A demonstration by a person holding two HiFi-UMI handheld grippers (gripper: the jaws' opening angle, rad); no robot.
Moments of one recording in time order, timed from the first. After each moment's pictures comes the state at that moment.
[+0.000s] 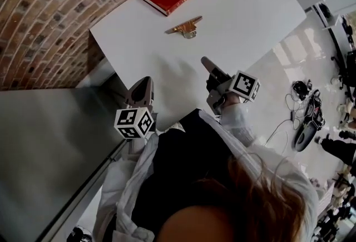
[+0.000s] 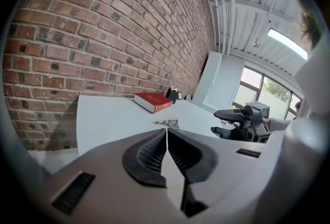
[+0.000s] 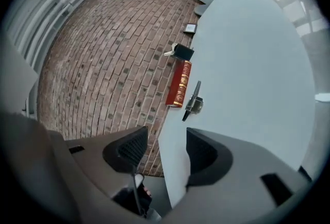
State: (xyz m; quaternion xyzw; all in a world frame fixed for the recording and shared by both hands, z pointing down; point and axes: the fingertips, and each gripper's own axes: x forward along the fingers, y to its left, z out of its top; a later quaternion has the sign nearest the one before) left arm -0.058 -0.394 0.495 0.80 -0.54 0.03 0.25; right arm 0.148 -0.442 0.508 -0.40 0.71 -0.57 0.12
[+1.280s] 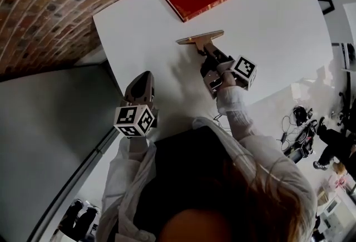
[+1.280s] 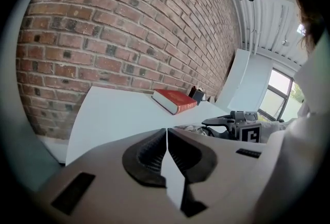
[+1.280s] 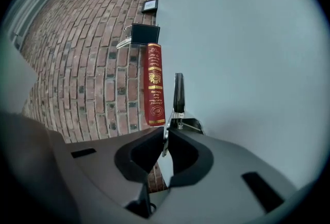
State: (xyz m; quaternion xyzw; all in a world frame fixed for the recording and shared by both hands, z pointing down) left arm -0.070 -0.474 0.536 0.72 -0.63 0.02 0.29; right arm 0.119 -0.598 0.604 -0.36 0.58 -0.72 0.14
